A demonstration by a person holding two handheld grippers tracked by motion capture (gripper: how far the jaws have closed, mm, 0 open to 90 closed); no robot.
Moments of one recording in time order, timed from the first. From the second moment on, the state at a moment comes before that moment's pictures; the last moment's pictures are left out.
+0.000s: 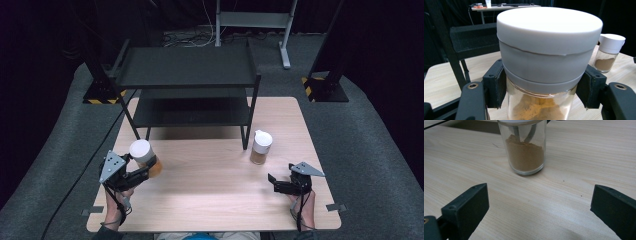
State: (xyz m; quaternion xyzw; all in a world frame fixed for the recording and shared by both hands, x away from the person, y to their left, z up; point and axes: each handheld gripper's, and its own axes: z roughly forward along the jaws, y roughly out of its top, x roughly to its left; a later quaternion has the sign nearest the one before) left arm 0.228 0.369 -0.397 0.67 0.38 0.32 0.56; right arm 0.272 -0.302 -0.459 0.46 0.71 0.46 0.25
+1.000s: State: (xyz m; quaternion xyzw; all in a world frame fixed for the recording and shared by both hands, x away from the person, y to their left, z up) left arm 0.237 0.387 -0.365 0.67 0.36 0.31 0.57; right arm 0.272 -0.302 -0.459 0.46 0.72 0.46 0.25
